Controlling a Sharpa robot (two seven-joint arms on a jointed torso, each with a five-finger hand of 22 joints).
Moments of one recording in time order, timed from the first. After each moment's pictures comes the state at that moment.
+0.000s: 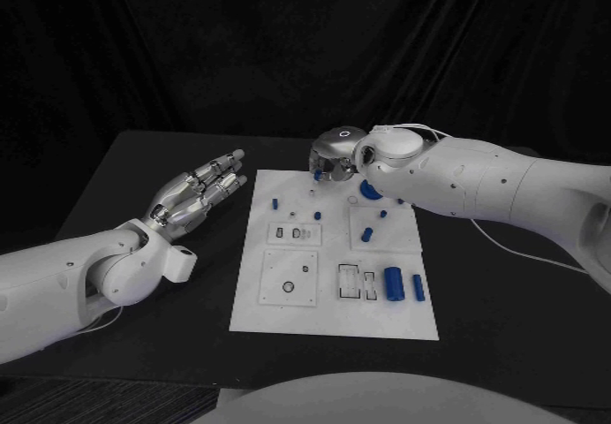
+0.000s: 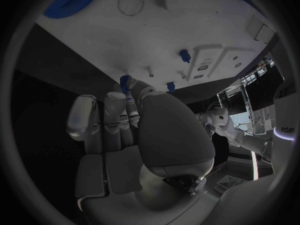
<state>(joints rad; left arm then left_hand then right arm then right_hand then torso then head) 1.18 -0.94 -0.21 1.50 -0.18 0.05 0.68 1.47 0.24 -0.15 0.29 0.59 0.25 0.04 0.07 0.04 0.04 0.01 0.12 0.02 0.00 0.01 0.01 0.00 0.16 0.00 0.14 0.00 0.00 1.33 -0.39 -0.21 0.93 -1.65 -0.22 0.10 1.49 -0.09 0.34 0.10 0.20 1.03 0.13 0.09 0.13 1.13 0.08 0.07 0.06 1.42 -0.02 1.07 0.74 0.10 1.36 0.09 1.27 1.17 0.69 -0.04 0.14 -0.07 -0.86</state>
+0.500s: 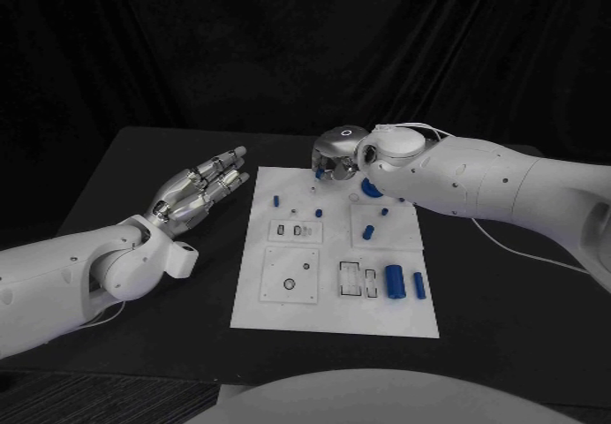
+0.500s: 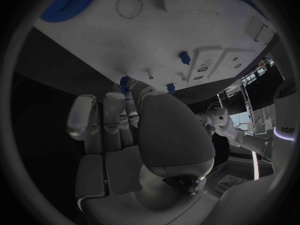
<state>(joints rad) 1.18 -0.93 -0.21 1.48 -0.18 0.06 0.68 1.47 0.24 -0.15 0.29 0.59 0.25 0.04 0.07 0.04 0.03 0.02 0.12 0.02 0.00 0.01 0.01 0.00 0.16 0.00 0.15 0.00 0.00 1.32 -0.39 -0.21 0.92 -1.65 -0.22 0.10 1.49 -0.09 0.34 0.10 0.20 1.03 0.13 0.09 0.13 1.13 0.08 0.07 0.06 1.42 -0.02 1.07 0.74 0.10 1.36 0.09 1.27 1.17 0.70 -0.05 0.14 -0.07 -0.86</state>
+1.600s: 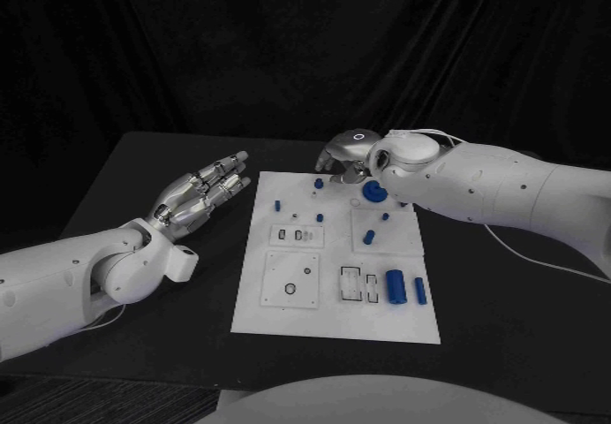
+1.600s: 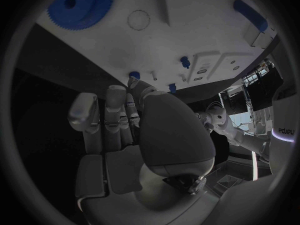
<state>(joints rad) 1.18 -0.94 -0.21 1.47 -0.18 0.08 0.68 1.48 0.25 -0.14 0.28 0.59 0.25 0.04 0.07 0.04 0.03 0.02 0.11 0.02 0.00 0.02 0.01 0.00 0.16 0.00 0.16 0.00 0.00 1.33 -0.45 -0.21 0.97 -1.65 -0.26 0.10 1.47 -0.11 0.34 0.10 0.17 0.82 0.07 0.07 0.08 0.97 0.08 0.09 0.07 1.37 -0.03 1.03 0.69 0.10 1.32 0.08 1.22 1.14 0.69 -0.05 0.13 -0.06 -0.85</state>
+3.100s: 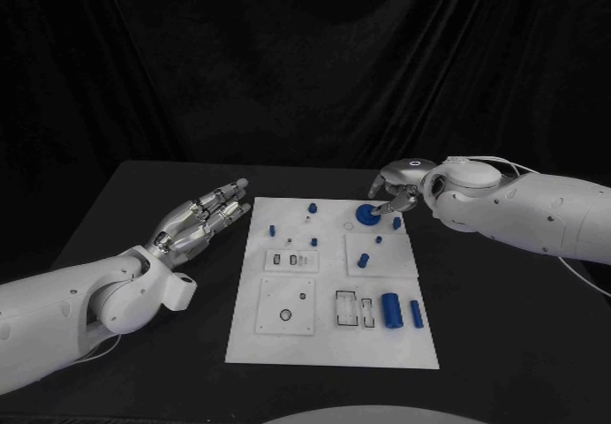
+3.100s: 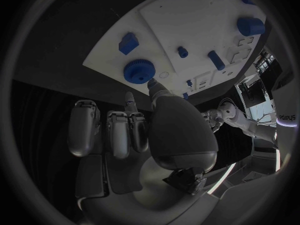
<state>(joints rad) 1.18 -0.92 -0.21 1.47 -0.18 0.09 0.68 1.48 0.25 -0.14 0.28 0.59 0.26 0.04 0.07 0.04 0.03 0.02 0.11 0.02 0.00 0.03 0.01 0.00 0.16 0.01 0.16 0.00 0.00 1.34 -0.75 -0.21 1.18 -1.59 -0.17 -0.03 1.24 -0.09 0.10 0.22 0.17 0.86 0.06 0.08 0.10 1.46 -0.03 1.57 1.31 1.46 -0.08 1.57 1.31 0.07 1.43 0.02 1.37 1.31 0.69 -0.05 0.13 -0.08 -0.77</state>
